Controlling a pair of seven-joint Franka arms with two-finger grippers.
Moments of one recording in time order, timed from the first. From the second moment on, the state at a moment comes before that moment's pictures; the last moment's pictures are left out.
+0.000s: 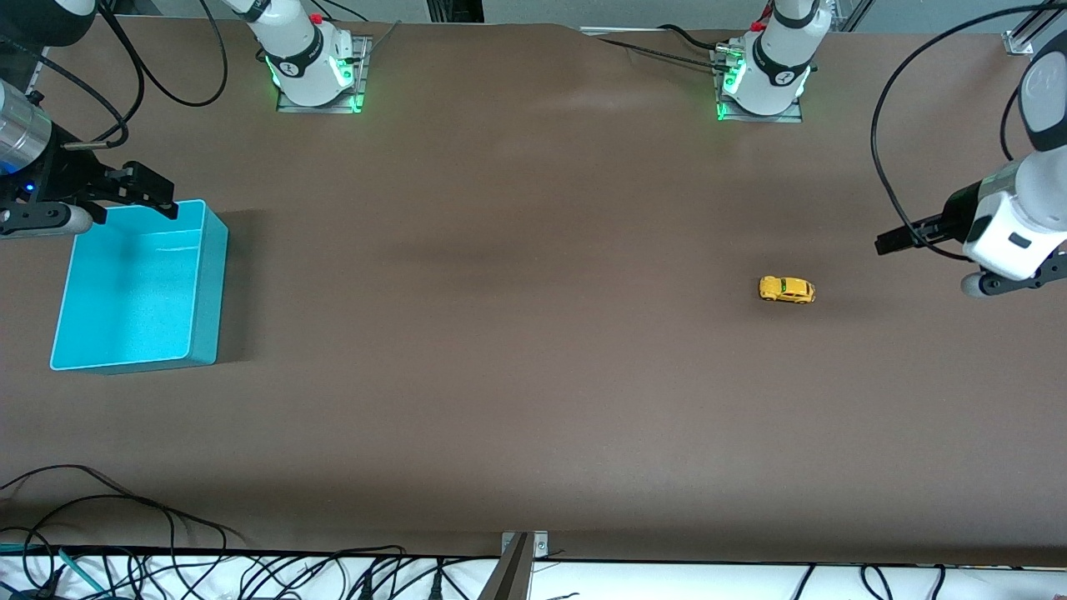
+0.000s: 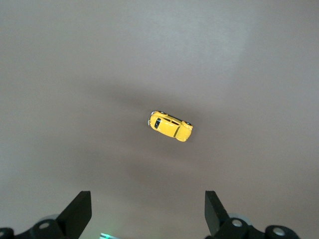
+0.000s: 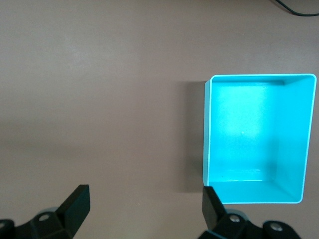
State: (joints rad) left arm -0.09 0.14 0.13 -1.68 -0.01 1.60 -0.35; right arm 0.07 0.01 -0.04 -1.67 0.00 1.66 -0.05
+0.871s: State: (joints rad) left arm -0.05 0.21 0.13 -1.99 -0.11 1.95 -1.07; right arm 0.07 0.01 -0.04 -1.67 0.00 1.66 -0.05
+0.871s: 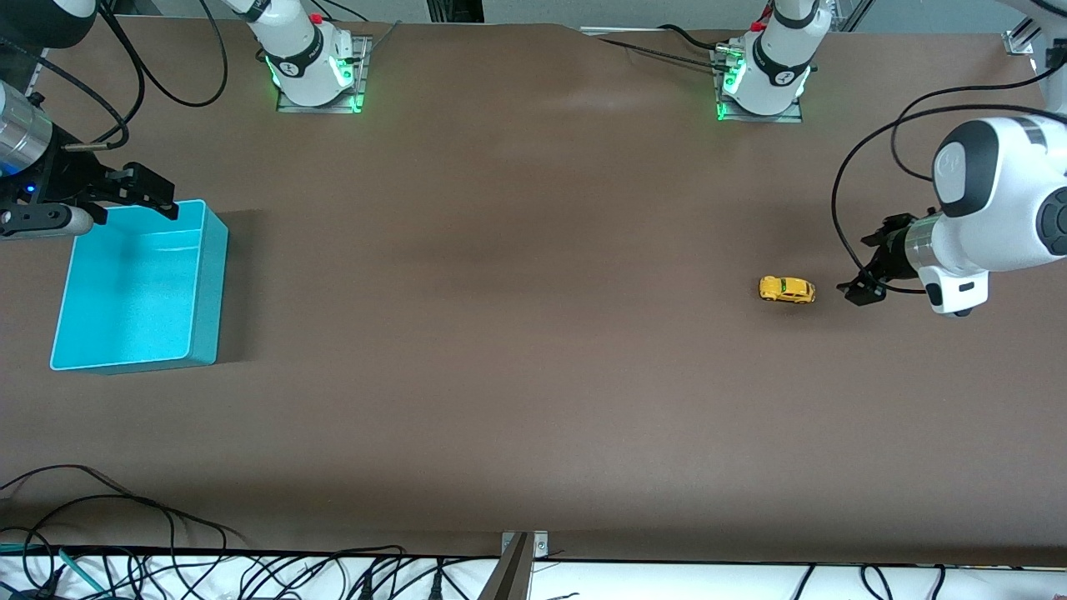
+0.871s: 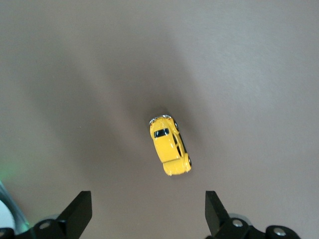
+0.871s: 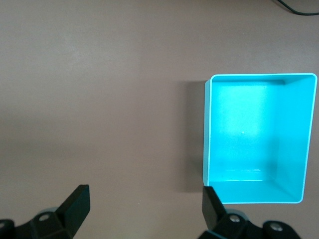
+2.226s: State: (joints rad) left arm -0.09 0.36 0.07 -2.29 -0.13 2.59 -1.48; right arm 0.07 0.01 -0.05 -1.67 0.00 1.66 -0.07
